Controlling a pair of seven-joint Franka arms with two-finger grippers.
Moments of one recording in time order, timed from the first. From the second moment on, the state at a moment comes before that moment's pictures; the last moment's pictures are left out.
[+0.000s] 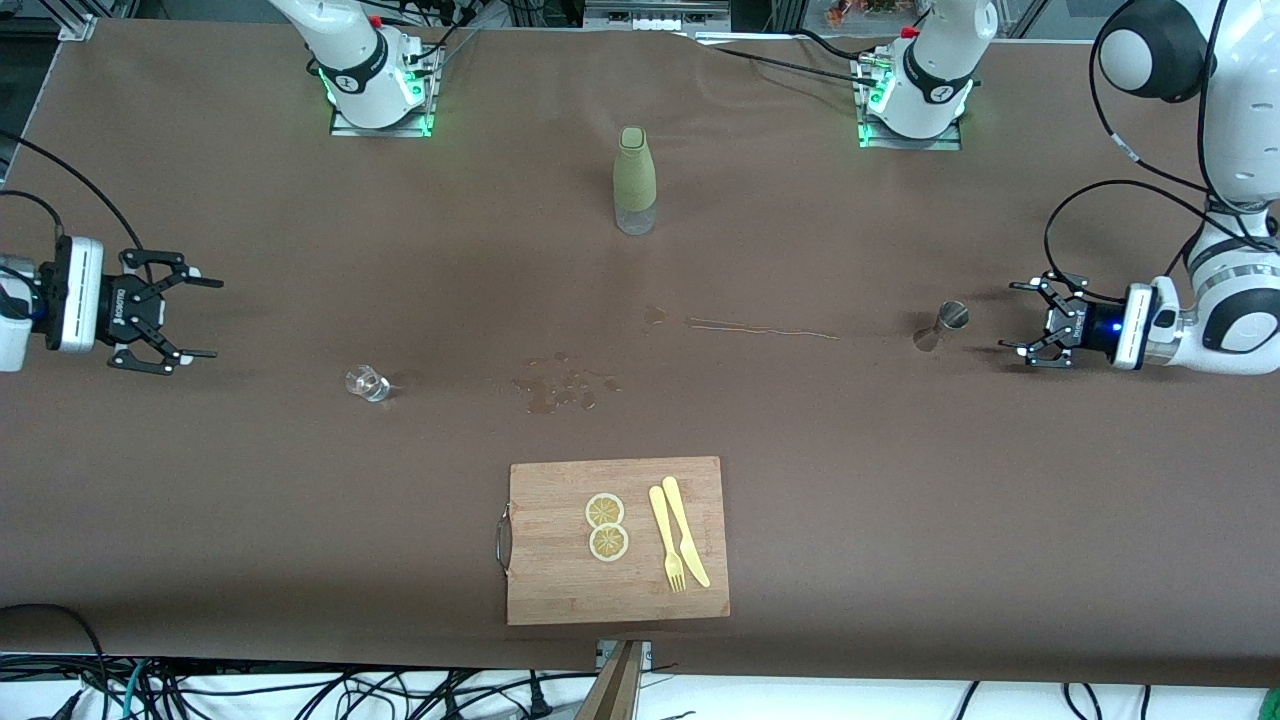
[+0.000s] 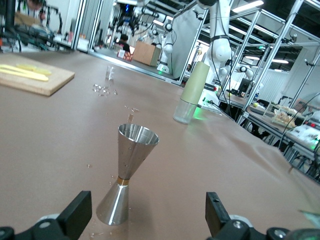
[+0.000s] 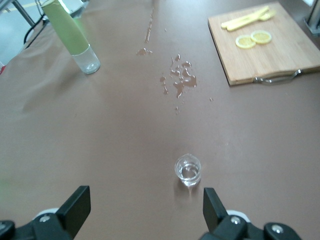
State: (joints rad) left arm 0.31 0.89 0.30 -1.65 -0.96 1.20 2.50; right arm -0.12 0.39 -0.24 -1.70 0.72 1.56 -2.07
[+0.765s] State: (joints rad) left arm 0.31 0.93 0.30 -1.76 -1.14 1.25 2.75; right arm -0.17 0.73 -0.24 -1.70 1.05 1.53 -2.40
